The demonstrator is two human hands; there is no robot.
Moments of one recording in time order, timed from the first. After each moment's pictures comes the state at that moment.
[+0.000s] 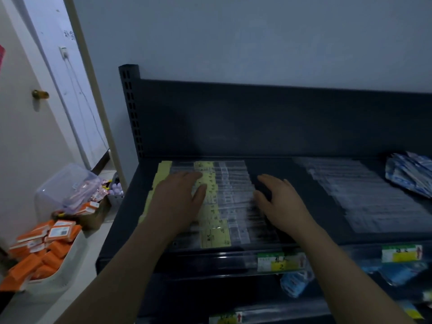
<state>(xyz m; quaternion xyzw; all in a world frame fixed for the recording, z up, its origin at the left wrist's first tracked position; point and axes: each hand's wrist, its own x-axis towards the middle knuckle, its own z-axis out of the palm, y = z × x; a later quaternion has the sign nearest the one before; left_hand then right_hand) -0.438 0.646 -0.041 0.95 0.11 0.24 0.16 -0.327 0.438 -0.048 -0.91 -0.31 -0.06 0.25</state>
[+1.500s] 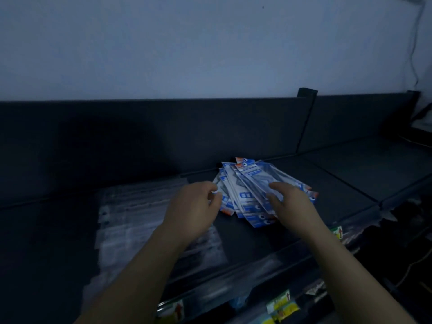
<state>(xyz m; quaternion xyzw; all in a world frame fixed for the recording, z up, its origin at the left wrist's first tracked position) -0.137 0.225 -0.024 0.95 -0.06 0.18 0.26 -0.106 0.005 -0.017 -0.96 -0.10 -0.09 0.24</state>
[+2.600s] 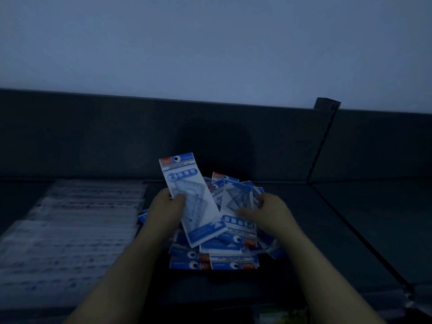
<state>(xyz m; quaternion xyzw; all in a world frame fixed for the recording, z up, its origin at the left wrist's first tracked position) -0.043 0.115 -0.046 0.69 0.27 0.21 0.64 0.048 -0.075 -0.028 -0.91 -0.15 0.09 0.38</state>
